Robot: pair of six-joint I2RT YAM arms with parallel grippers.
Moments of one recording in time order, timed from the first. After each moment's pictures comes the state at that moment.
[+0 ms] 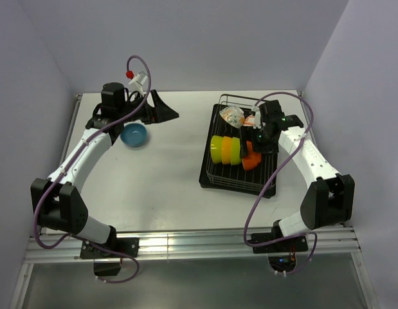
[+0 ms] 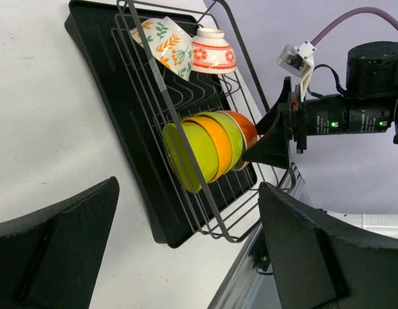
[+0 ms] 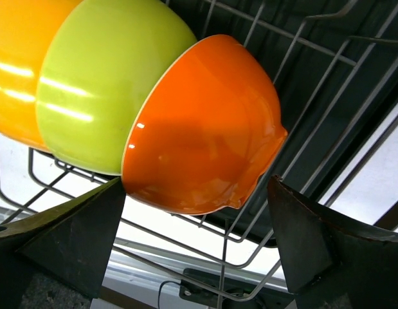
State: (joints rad) left arm -0.25 1.49 1.30 -0.15 0.74 -0.53; right arm 0.18 1.46 1.25 -0.95 -0.15 0.10
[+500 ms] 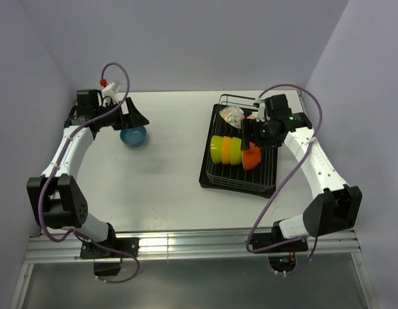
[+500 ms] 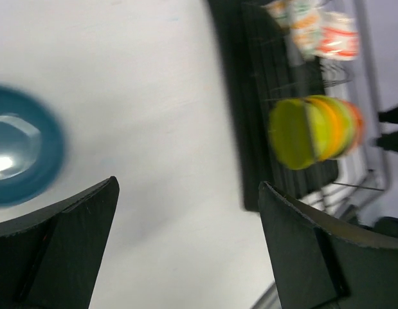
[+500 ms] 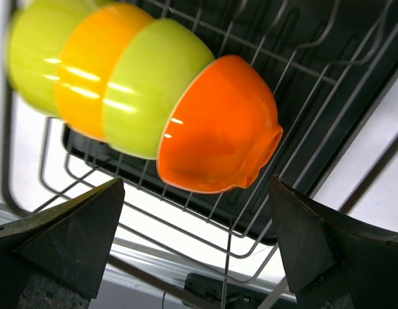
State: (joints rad) left arm -0.01 1.51 1.30 -0.40 0.73 -0.25; right arm 0.18 1.41 1.32 -0.98 -0.16 0.10
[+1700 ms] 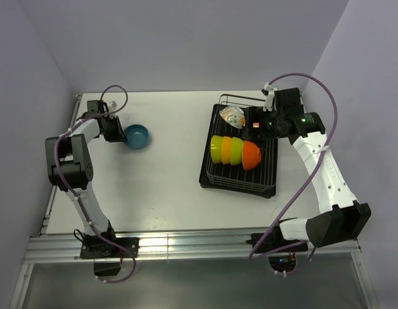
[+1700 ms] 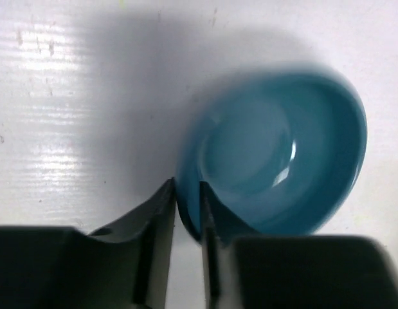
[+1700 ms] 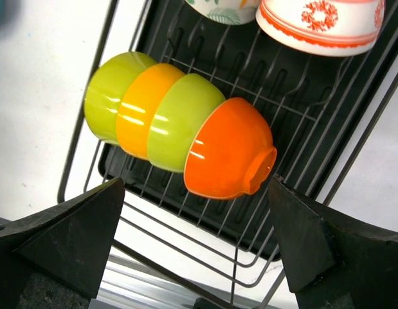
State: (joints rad) left arm 0.11 1.97 1.36 -0.40 0.29 -0.13; right arm 0.17 1.31 1.43 -0.96 -0.16 0.13
